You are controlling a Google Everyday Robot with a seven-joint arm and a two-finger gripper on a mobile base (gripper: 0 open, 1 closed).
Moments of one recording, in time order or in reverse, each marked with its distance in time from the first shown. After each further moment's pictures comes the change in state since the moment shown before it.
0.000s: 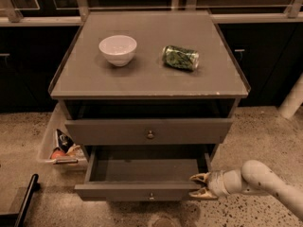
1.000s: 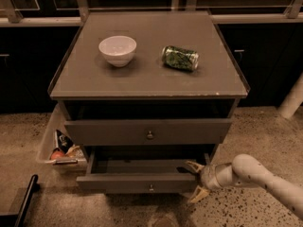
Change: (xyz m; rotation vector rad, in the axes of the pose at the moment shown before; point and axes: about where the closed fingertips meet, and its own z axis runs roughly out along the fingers) arm -0.002 -0.022 0.020 0.004 0.019 -0.014
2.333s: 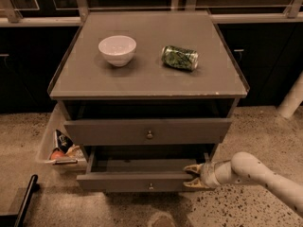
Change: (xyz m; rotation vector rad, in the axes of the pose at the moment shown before) arm -0.013 -0.015 -0.007 0.042 0.041 -0.057
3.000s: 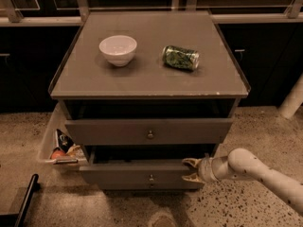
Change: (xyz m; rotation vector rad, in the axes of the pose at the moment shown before) arm 0.004 -0.013 0.012 -0.004 0.002 0.007
